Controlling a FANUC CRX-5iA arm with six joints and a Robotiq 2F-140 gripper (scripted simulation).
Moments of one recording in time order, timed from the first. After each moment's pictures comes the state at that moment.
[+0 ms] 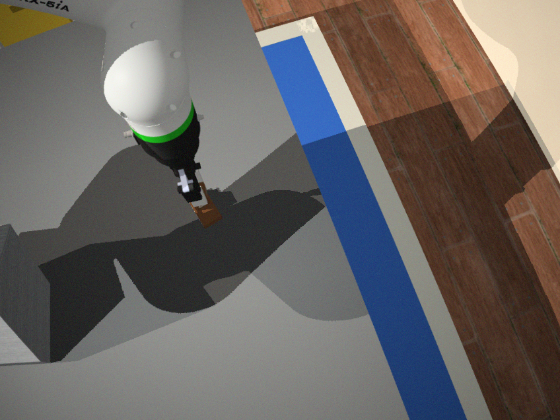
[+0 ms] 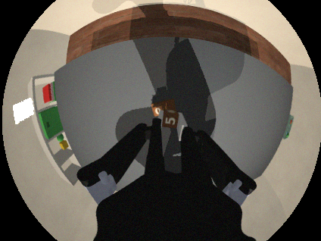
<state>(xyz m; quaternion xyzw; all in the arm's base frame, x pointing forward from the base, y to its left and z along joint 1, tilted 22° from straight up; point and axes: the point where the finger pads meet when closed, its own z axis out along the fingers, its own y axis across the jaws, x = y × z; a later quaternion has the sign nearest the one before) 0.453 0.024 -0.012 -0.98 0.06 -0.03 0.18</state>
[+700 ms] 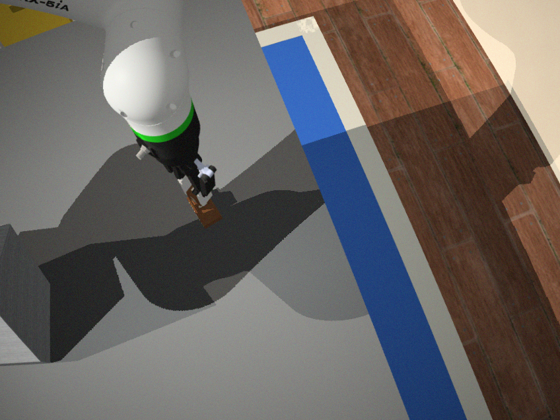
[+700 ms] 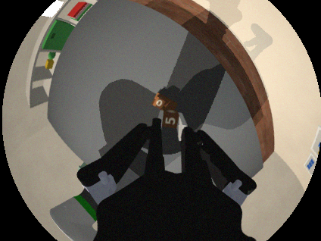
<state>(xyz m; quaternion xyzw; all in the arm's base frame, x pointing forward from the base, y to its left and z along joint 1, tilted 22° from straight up) 0.453 0.024 -0.012 -0.94 -0.30 -0.10 0.16</state>
